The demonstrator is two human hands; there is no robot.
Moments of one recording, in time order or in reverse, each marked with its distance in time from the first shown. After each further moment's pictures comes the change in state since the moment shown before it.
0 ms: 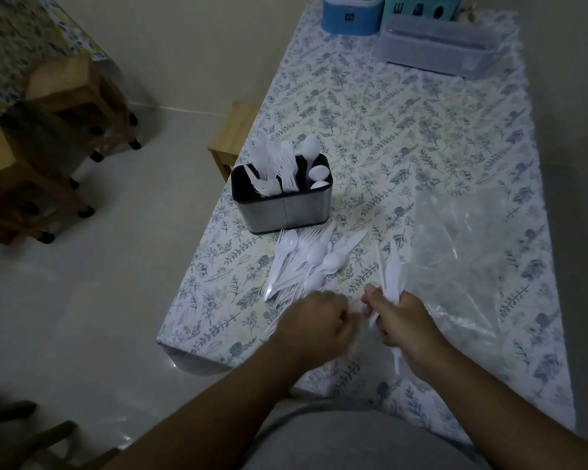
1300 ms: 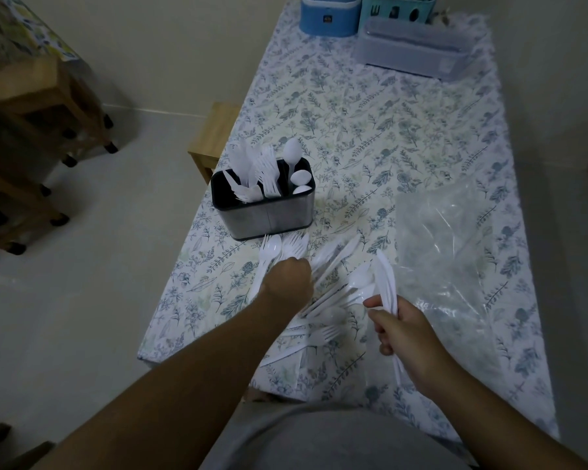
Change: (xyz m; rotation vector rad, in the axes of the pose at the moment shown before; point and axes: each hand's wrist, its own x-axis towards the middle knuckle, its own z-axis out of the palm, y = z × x) left_hand 0.079 -0.043 0.001 0.255 -0.143 -0.242; right_hand -0.008 0.012 -0.020 0.041 0.012 -0.017
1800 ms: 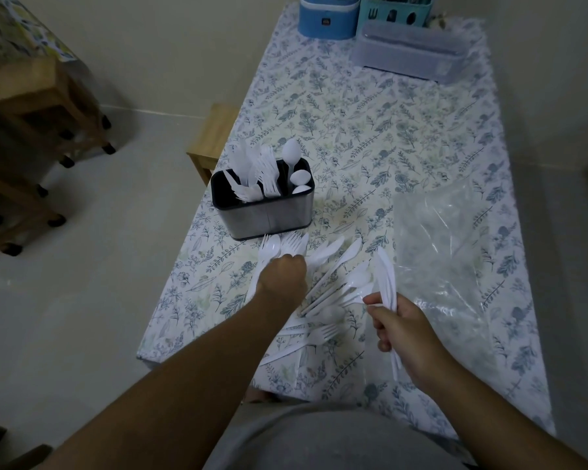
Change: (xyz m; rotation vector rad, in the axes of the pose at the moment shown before) left_hand 0.001 -0.005 0.001 0.036 0.057 -0.022; right_hand 0.001 -0.002 0.001 0.024 0.028 0.003
